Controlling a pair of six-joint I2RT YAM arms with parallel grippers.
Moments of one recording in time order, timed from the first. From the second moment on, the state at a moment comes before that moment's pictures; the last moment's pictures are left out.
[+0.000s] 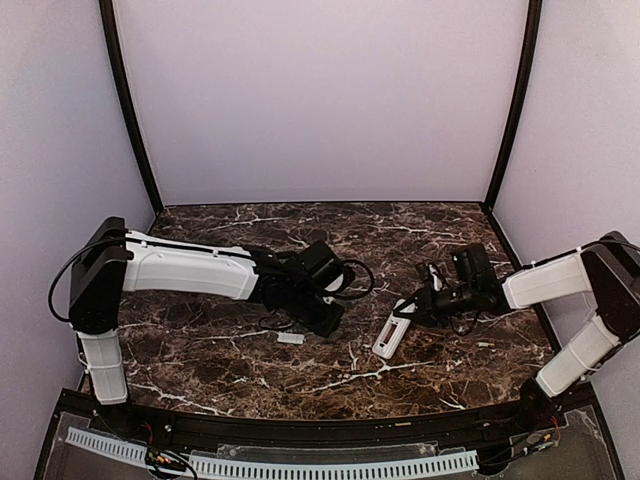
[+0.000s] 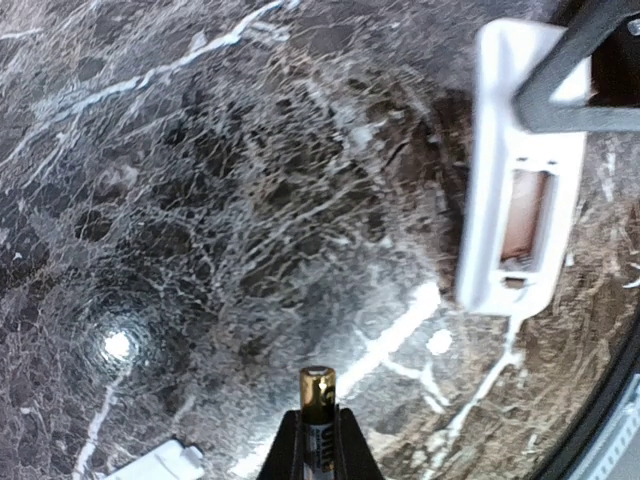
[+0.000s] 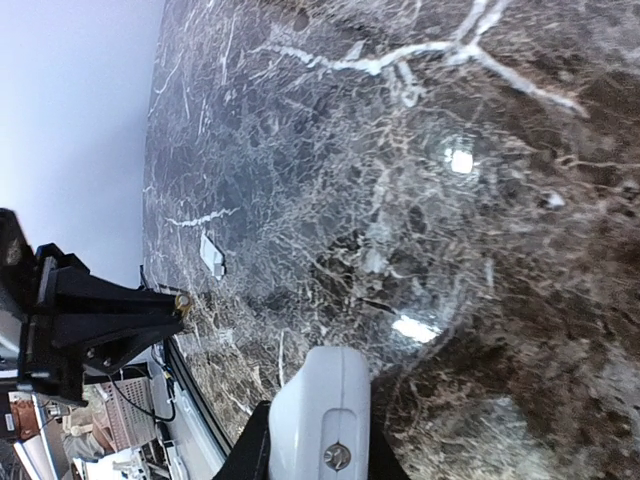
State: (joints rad) left arm -1.05 1.95 1.40 -0.53 -0.03 -0.39; right arm 0.44 1.49 0.55 0.12 -0.72 0.70
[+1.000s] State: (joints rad) left arm -1.08 1.91 1.34 -0.40 0.14 -0.52; right arm 0.60 1.79 0.56 0.70 -0.77 1.08
